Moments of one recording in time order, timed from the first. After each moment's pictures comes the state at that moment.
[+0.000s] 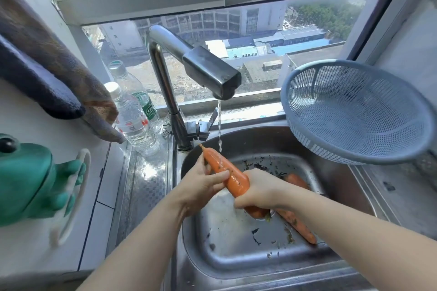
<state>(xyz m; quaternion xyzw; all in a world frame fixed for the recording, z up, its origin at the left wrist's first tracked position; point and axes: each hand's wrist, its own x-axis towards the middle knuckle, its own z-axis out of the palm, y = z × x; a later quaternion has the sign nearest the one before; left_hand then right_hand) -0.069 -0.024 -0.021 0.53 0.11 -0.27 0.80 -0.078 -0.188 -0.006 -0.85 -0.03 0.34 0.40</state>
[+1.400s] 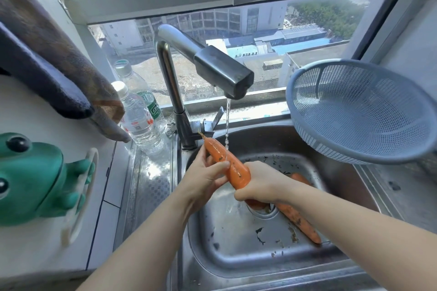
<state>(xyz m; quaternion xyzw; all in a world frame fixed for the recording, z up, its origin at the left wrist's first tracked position) -0.064 -0.022 -0.013 0.51 0.11 -0.23 0.82 -0.071 -0.176 -0.001 -0.86 -0.05 0.29 0.41</state>
